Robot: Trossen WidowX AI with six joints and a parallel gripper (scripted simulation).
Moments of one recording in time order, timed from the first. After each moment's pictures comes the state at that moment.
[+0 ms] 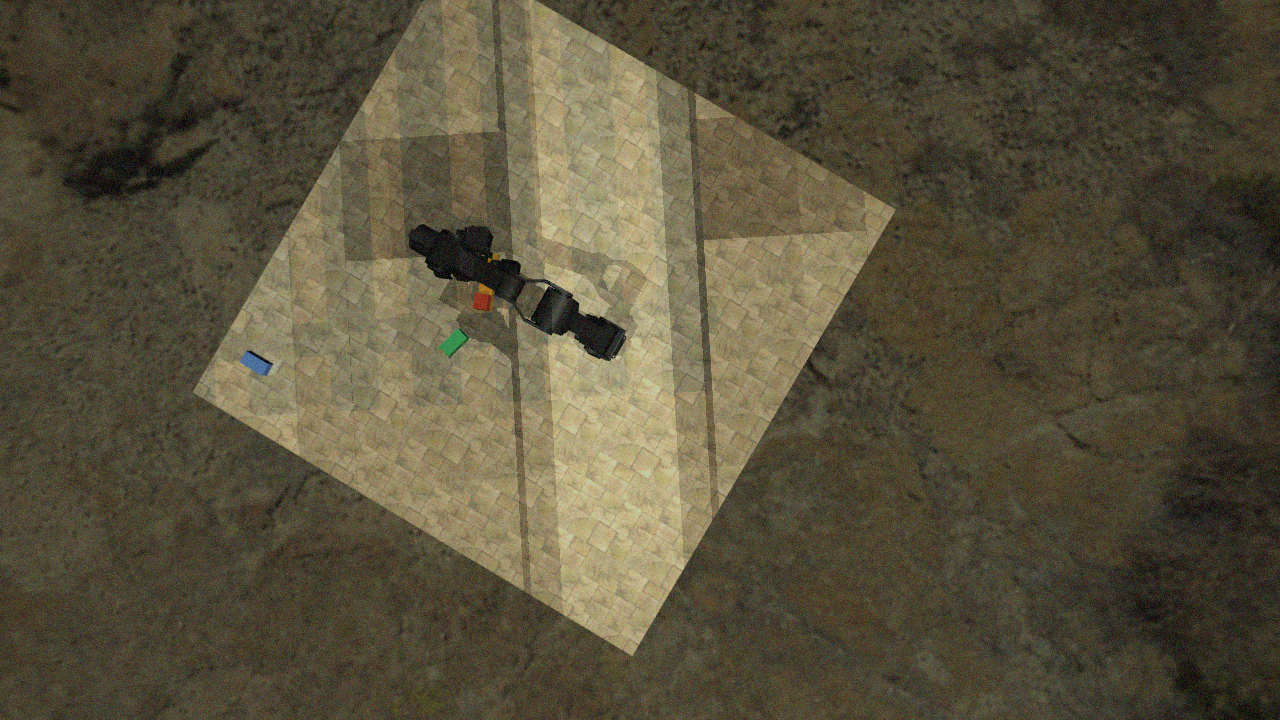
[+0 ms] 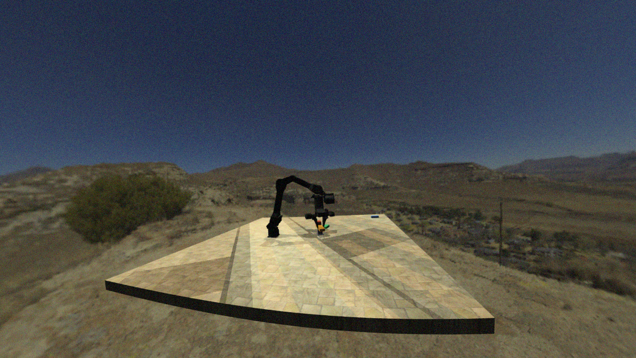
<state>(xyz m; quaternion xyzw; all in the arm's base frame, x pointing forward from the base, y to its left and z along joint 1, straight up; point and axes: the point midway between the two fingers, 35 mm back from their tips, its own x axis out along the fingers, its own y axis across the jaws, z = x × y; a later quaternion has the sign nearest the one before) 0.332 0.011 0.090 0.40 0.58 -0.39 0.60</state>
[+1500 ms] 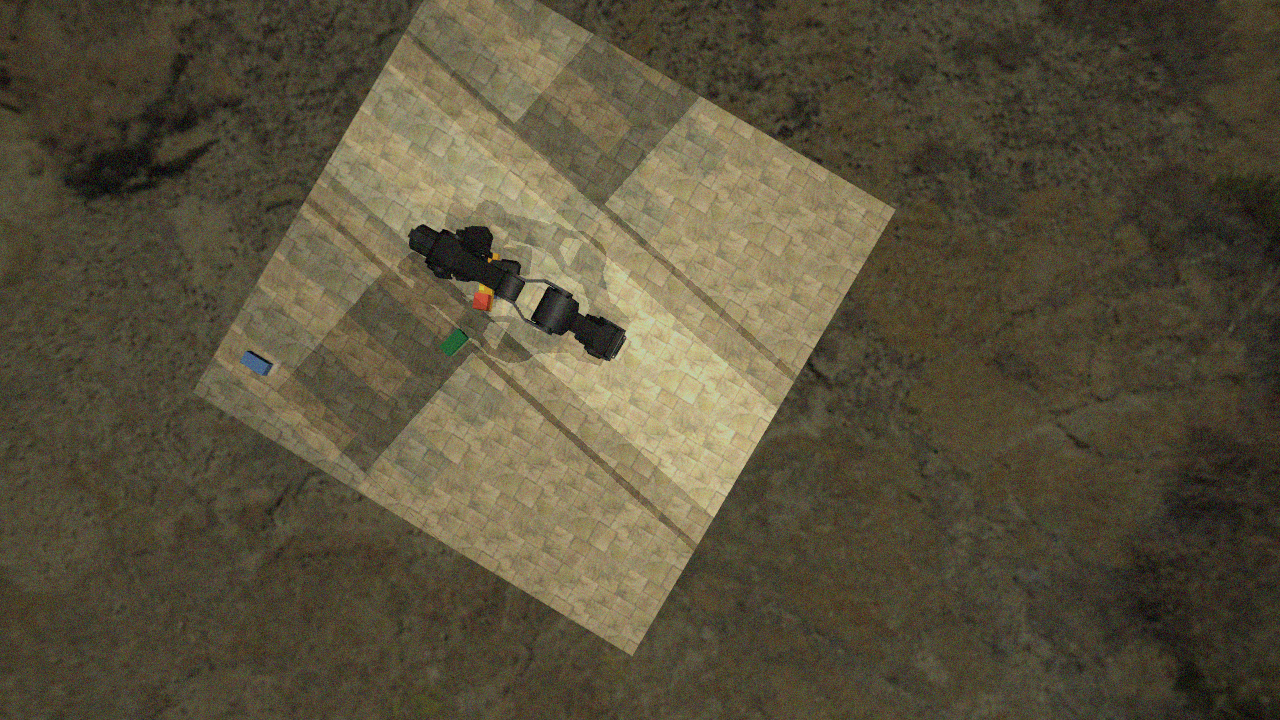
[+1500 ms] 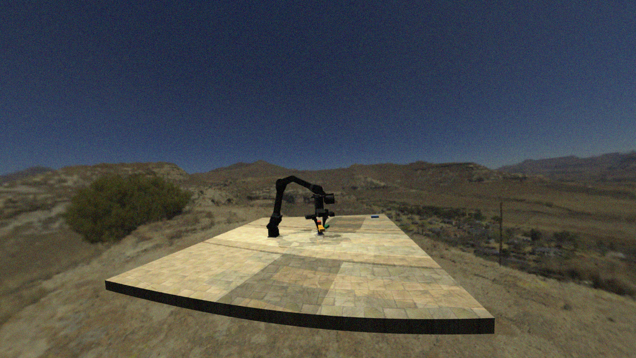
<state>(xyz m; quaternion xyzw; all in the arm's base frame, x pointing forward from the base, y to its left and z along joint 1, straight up) 0.332 0.011 0.090 0.40 0.58 -0.39 0.60</state>
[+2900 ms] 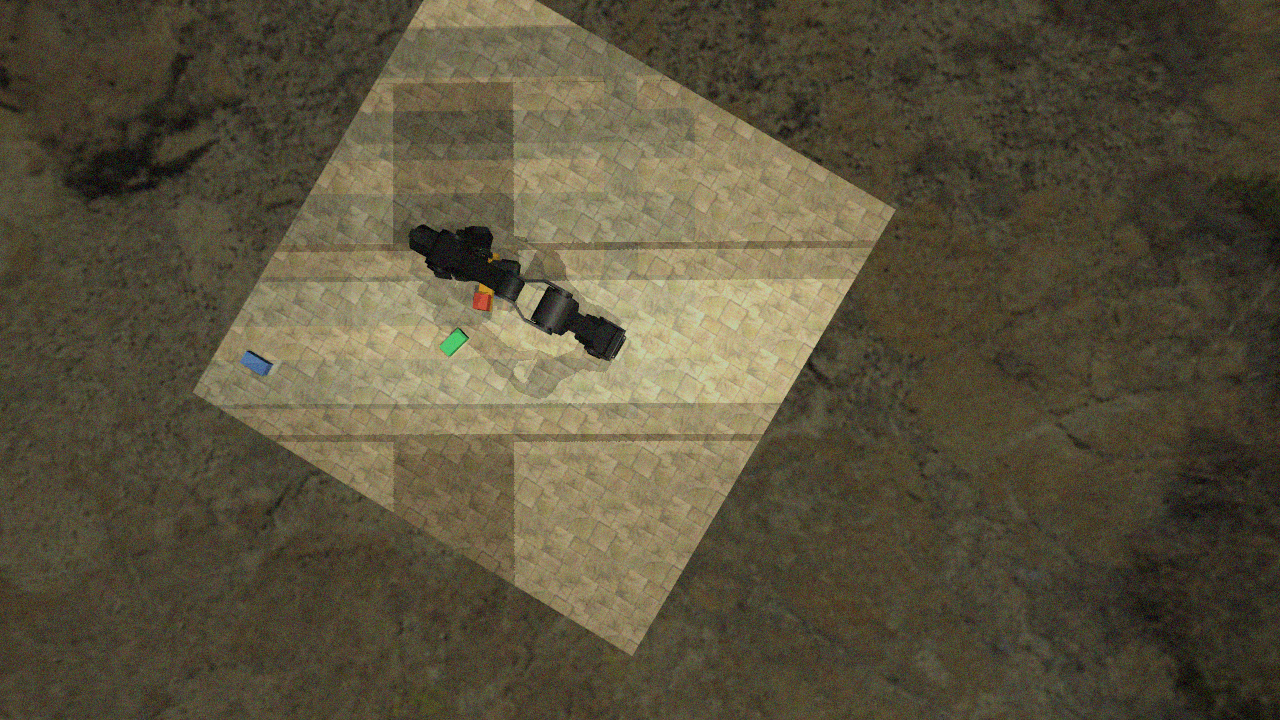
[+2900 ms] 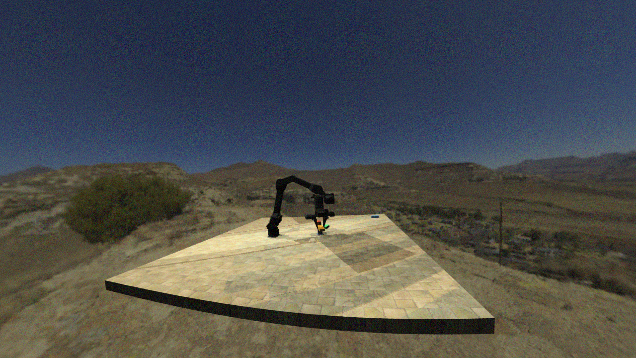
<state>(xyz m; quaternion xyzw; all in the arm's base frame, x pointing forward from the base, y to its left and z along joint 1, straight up) 0.332 0.011 0.090 0.40 0.58 -0.39 0.60</state>
